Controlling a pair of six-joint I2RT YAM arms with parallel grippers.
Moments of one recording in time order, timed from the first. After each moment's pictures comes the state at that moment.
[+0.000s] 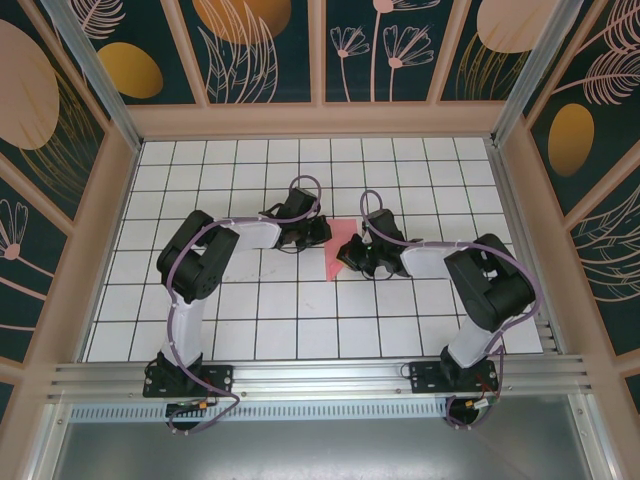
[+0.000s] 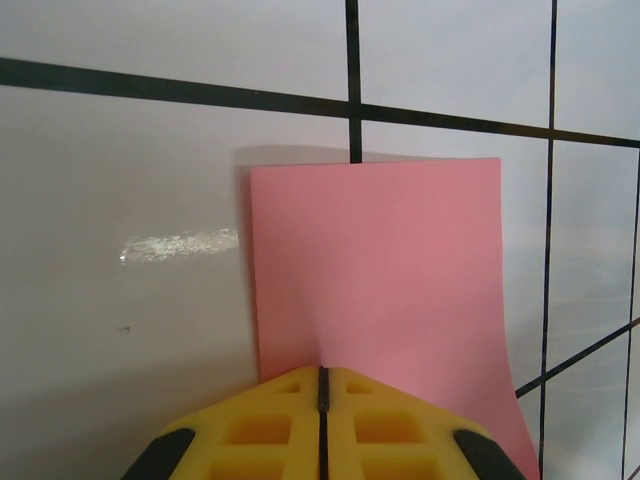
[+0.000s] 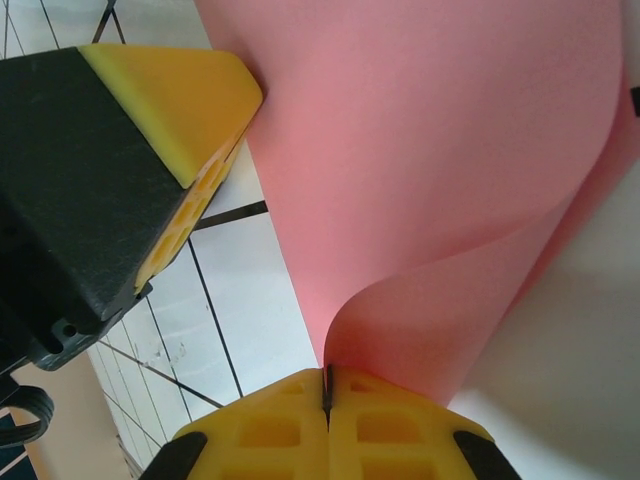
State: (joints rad) left arm -0.62 2.07 1.22 -0.03 0.28 -0.81; right arm 0.56 1.69 0.73 0.12 -0.43 1.07
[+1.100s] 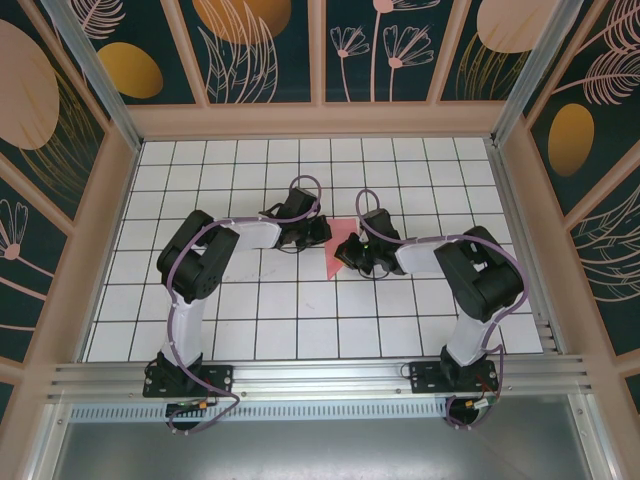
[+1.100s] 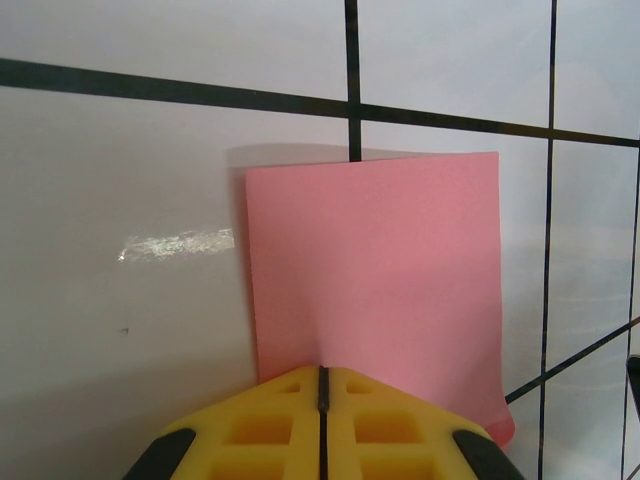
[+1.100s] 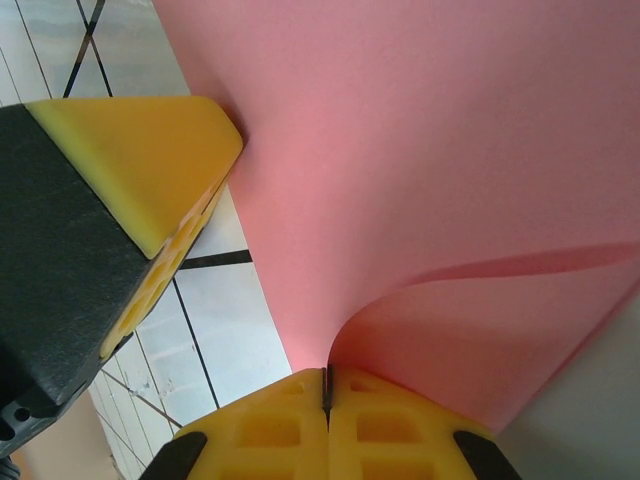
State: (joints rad) left arm -0.62 2.07 1.22 -0.03 0.28 -0.81; right arm 0.56 1.77 0.75 0.18 -0.42 1.07
